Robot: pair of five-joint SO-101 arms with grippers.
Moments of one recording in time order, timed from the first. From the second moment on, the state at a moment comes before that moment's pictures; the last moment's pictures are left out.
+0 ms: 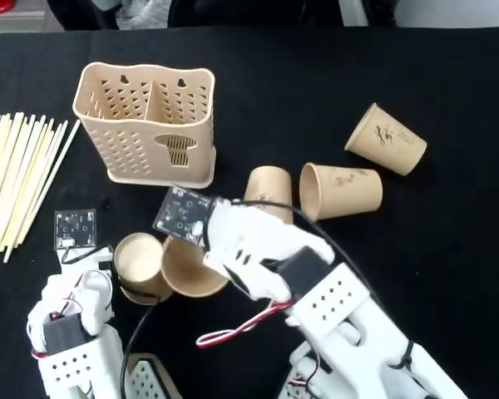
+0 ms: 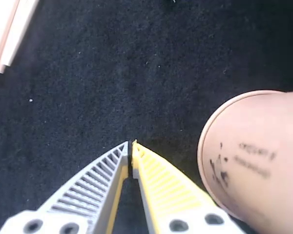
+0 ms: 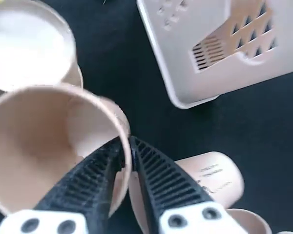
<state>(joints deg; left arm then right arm) -25.1 -104.0 96.4 72.8 -15.8 -40.0 -48.8 51.4 54.0 30.5</state>
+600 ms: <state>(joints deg) -25.1 -104.0 96.4 72.8 -15.8 -32.4 -48.6 16.5 69.7 29.1</state>
